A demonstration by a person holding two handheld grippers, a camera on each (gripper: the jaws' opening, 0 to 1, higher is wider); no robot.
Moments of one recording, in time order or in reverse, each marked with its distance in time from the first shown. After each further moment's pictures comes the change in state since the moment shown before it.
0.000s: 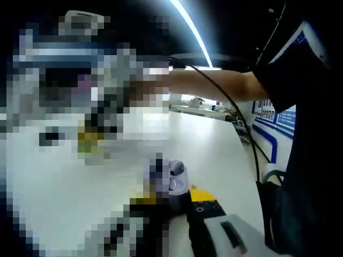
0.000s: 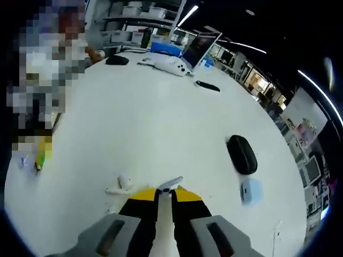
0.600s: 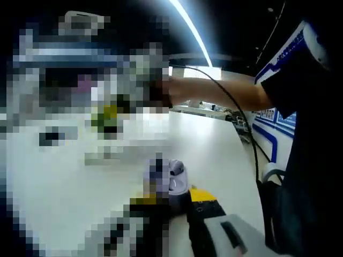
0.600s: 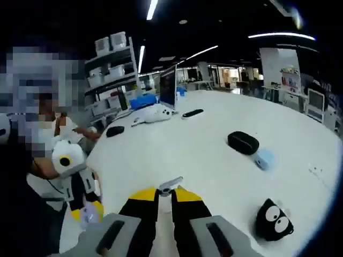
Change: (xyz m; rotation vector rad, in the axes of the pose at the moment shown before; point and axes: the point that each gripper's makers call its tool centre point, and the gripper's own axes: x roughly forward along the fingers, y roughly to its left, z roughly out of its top) left arm 0.000 0.000 0.001 0.008 0.001 0.002; right arm -0.068 0.057 0.038 0.525 -0.395 0.110
